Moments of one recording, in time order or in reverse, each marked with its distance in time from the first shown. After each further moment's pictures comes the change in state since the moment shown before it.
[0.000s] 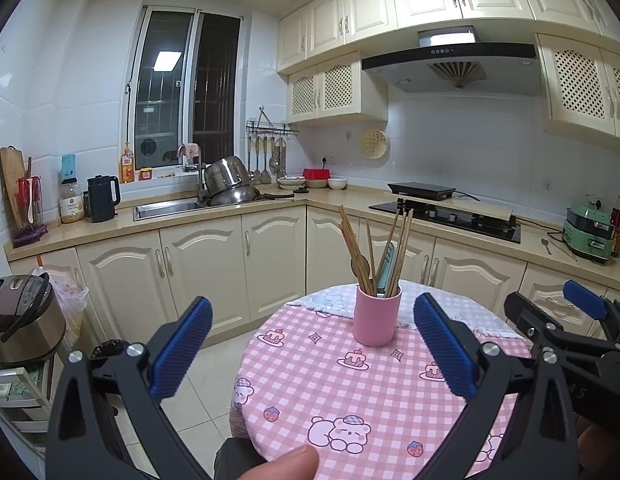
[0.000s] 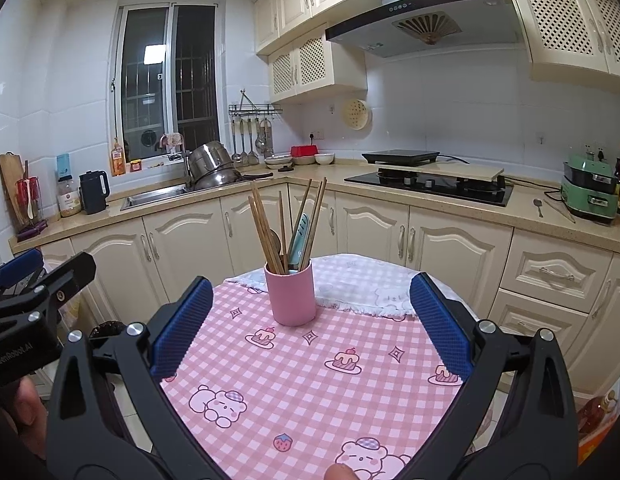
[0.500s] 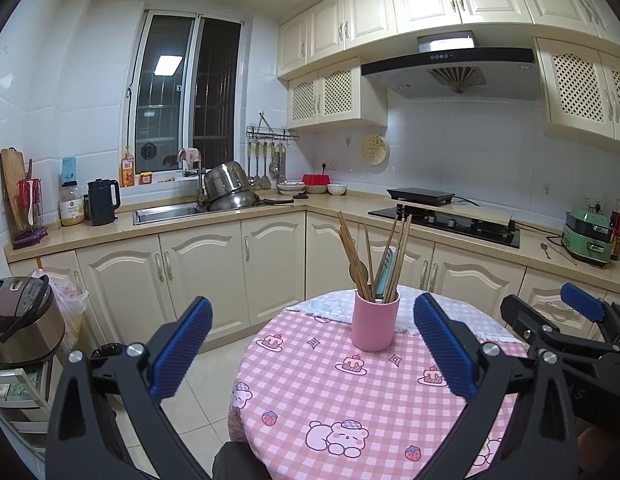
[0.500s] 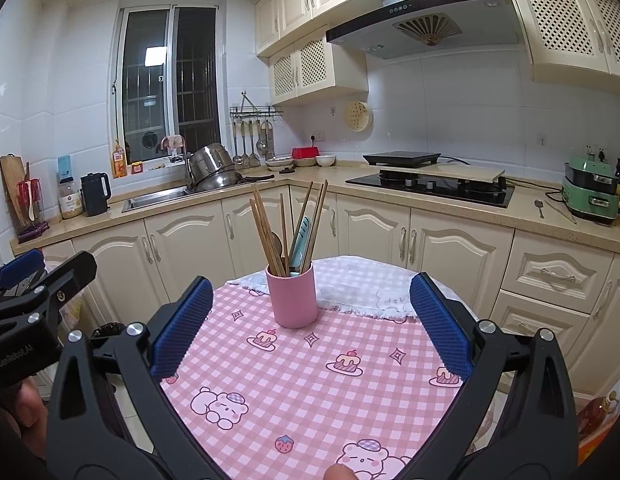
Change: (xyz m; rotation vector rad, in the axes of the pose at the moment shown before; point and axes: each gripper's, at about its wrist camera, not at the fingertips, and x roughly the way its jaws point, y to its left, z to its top) left arm -0.004 -0.001 0.001 0.000 -0.022 0.003; right arm -0.002 0.001 0.001 0.001 -0.006 0.003
